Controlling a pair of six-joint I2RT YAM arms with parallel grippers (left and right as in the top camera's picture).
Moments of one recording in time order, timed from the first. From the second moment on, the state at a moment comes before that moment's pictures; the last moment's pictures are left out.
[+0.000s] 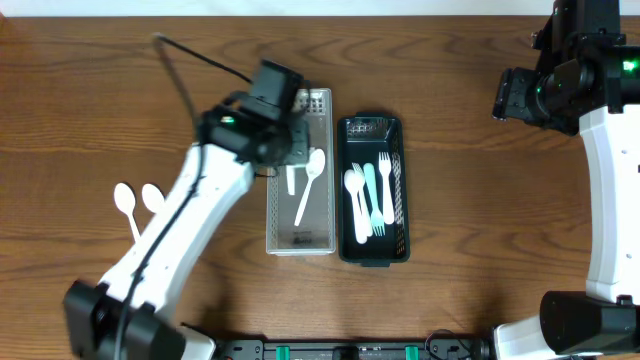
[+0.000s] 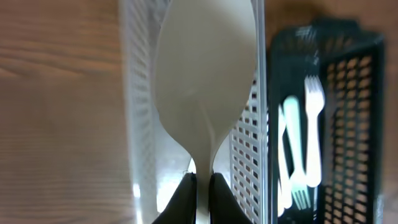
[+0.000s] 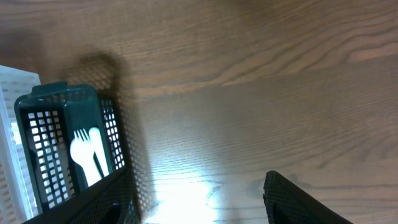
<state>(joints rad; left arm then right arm) -0.45 1.61 1.43 -0.98 -0.01 -0.43 0.00 1.67 1.93 -1.42 0.05 0.24</state>
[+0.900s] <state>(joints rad) -0.40 1.57 1.49 -1.13 -0.08 -0.26 0.00 1.67 1.93 -1.43 0.05 0.24</state>
